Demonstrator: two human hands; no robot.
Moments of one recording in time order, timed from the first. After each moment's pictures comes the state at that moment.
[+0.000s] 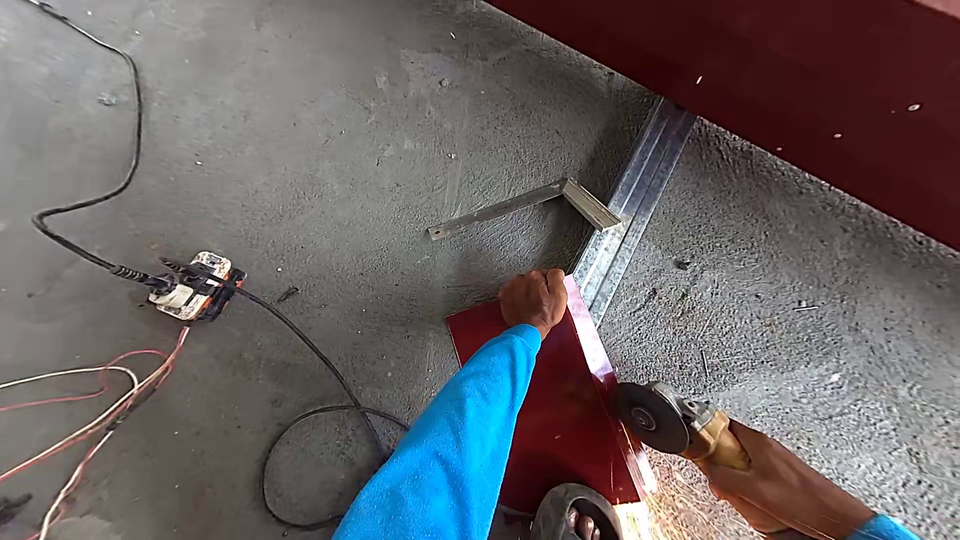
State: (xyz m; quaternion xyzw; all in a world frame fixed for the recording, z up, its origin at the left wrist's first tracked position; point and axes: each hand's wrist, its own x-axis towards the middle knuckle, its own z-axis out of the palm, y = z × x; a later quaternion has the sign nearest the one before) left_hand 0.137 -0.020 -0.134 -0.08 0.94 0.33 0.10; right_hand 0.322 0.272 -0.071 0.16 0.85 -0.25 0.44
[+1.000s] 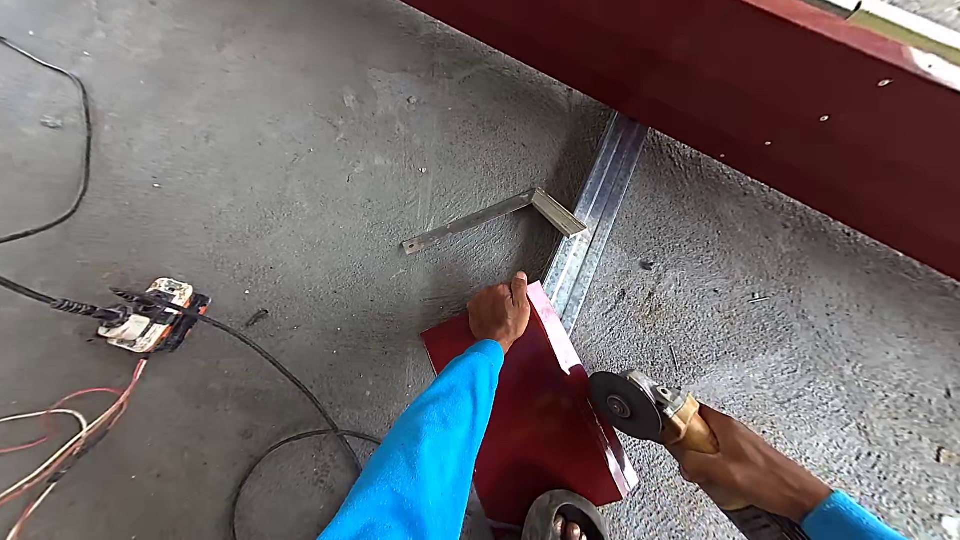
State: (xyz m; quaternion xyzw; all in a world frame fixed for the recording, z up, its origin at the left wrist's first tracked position) left_hand 0.140 -0.036 -0.144 -0.06 0.94 0.30 0.12; right_hand 0.316 0.265 -0.066 0.18 0.85 -0.27 0.41
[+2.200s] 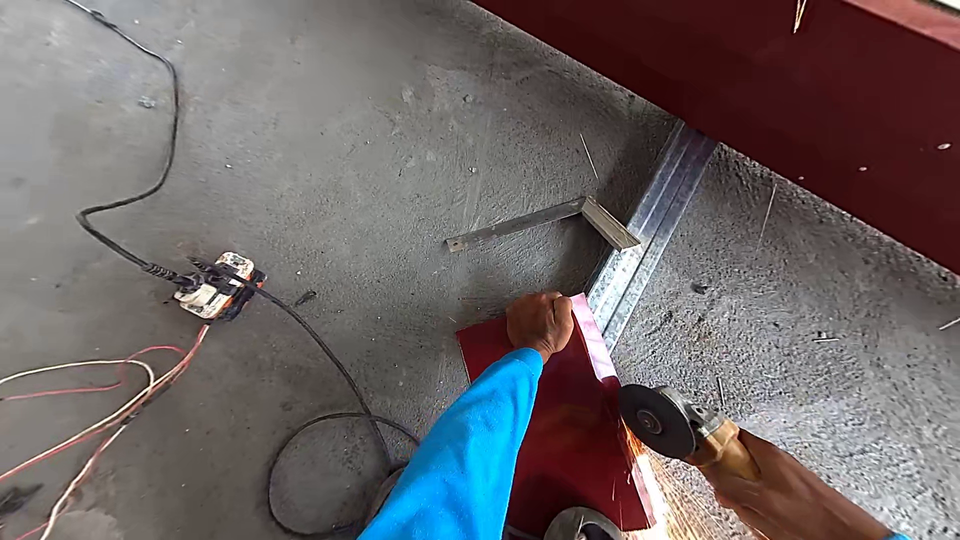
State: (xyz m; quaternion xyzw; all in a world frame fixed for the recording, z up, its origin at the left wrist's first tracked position) left_hand 0.147 -0.040 -0.151 -0.02 0.93 0.36 0.05; right_hand 0.297 0.258 -0.063 0.17 0.84 -0.27 0.44
